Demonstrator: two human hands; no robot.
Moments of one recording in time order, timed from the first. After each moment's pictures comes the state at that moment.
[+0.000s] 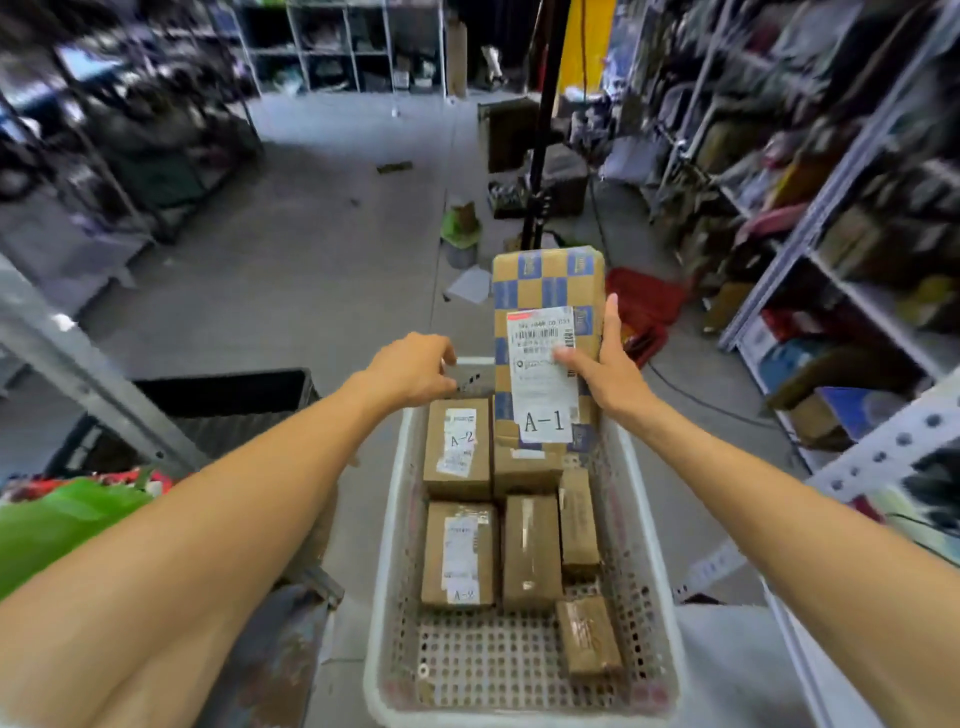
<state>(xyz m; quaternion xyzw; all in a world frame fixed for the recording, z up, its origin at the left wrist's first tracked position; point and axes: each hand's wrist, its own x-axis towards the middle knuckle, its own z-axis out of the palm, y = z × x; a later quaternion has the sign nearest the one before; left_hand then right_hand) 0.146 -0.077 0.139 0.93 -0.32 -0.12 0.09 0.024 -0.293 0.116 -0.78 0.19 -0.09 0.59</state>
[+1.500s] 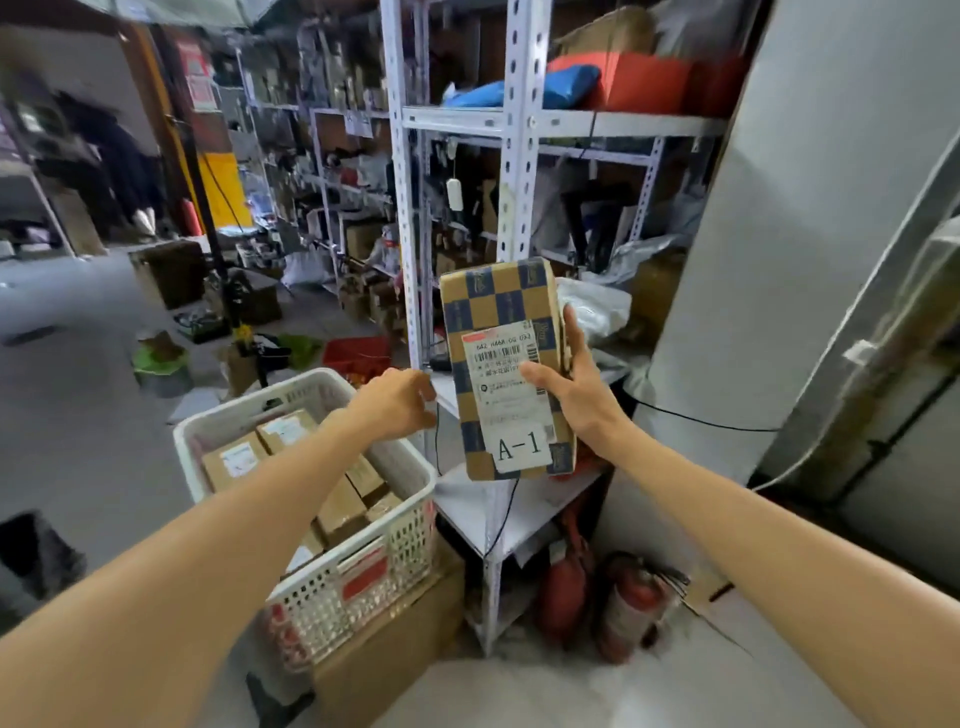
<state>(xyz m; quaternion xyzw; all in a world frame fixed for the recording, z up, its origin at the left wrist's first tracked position) -0.290 0.008 0.228 0.76 -0.63 -0.08 0.13 -0.518 -0.058 0.237 -0.68 0.28 -0.42 0.53</state>
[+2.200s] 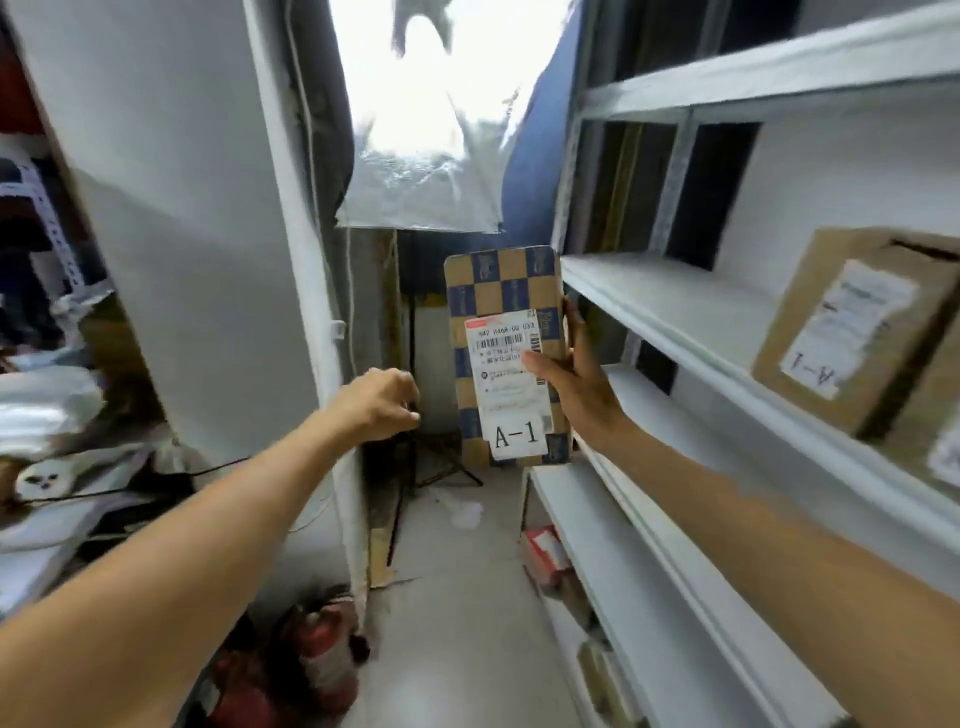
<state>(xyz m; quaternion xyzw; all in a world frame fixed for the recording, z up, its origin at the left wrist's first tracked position) -0.765 -0.102 0.276 0.37 -0.92 -0.13 0.08 -0.947 0.060 0.275 -0.46 0.60 -0.63 0.19</state>
